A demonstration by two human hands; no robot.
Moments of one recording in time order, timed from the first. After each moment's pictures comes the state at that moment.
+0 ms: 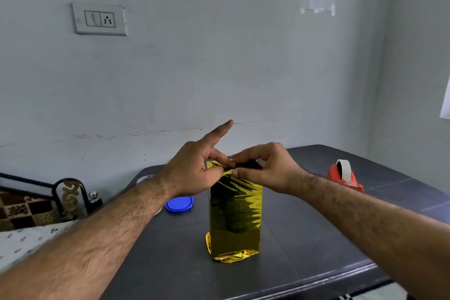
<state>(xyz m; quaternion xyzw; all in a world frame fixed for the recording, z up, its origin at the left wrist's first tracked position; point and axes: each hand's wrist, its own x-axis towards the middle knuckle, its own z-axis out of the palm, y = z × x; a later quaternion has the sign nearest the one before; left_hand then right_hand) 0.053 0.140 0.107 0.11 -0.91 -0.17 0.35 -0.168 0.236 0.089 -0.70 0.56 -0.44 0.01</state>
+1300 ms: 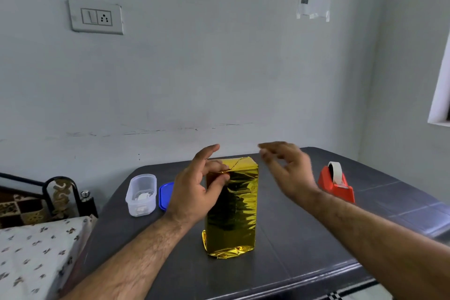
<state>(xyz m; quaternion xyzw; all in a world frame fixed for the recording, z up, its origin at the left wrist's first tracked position) 0.027 0.145 0.035 0.09 -0.80 -0.16 0.58 -0.195 0.254 0.062 -0.56 0.58 -0.58 -0.13</state>
